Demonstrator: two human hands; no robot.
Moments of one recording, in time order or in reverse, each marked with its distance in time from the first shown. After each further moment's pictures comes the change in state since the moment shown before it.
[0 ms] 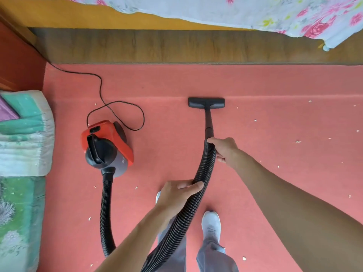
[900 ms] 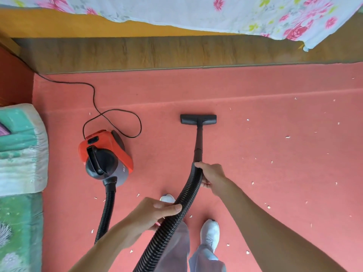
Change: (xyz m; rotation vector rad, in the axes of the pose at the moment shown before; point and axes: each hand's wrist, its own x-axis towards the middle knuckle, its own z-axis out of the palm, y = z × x) left_hand -0.030 -0.001 -0.101 0.175 -0.246 -0.183; right_hand -0.052 0.042 0.061 0.212 0.010 0.153
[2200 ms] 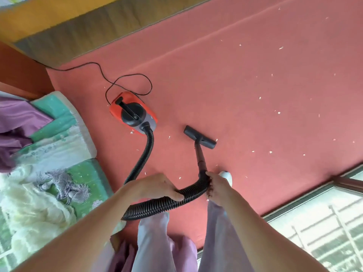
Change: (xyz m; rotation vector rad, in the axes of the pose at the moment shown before) left_hand -0.177 -0.185 -0.077 0.894 -0.316 -0.088; right_hand -0.243 0.325 0.118 0.655 -0.062 0.467
